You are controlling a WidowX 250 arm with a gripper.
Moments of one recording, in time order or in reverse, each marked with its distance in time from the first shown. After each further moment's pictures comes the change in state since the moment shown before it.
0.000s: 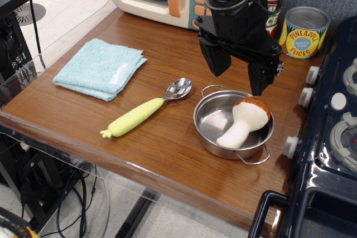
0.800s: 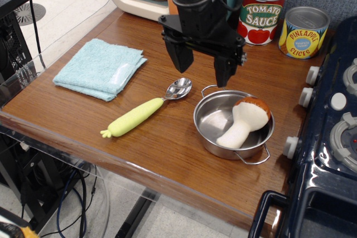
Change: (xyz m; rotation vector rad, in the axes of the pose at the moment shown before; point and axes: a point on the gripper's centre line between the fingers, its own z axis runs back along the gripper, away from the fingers) arm -0.015 0.055 0.002 0.104 0.041 0.218
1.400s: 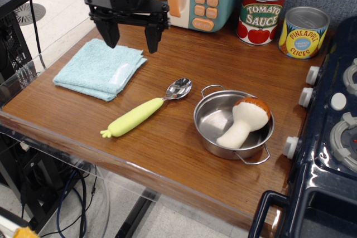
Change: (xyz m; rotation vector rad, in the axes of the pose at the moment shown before) arm 0.004 0.117 -0.007 0.188 0.009 0.359
